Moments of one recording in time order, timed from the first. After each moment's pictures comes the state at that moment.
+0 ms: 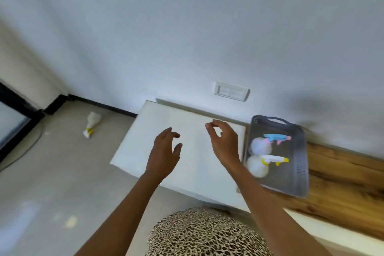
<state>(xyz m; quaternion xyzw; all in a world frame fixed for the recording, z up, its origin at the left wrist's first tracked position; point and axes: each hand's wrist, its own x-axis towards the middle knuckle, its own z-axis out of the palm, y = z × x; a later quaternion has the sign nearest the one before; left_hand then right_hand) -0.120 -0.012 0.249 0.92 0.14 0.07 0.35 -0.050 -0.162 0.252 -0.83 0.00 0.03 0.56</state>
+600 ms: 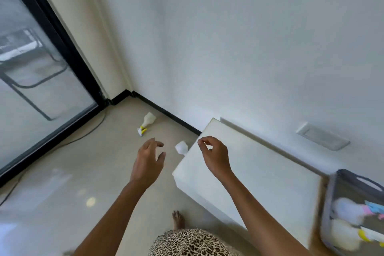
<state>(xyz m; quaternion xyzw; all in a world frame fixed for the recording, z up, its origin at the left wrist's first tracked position) -0.197 0.277 0.258 0.88 0.31 0.12 0.33 -0.080 0.133 0.241 -0.83 -0.15 0.18 0.51</state>
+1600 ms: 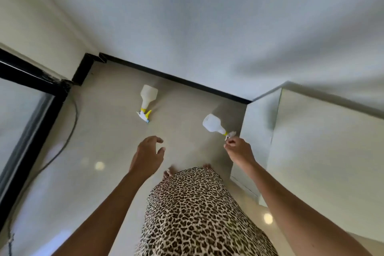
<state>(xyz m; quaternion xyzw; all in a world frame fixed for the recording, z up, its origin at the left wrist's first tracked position) -0.029 0.681 -0.020 0.87 0.26 -0.22 0.36 0.043 0.435 -0.051 -0.88 0.15 0.35 0.30</state>
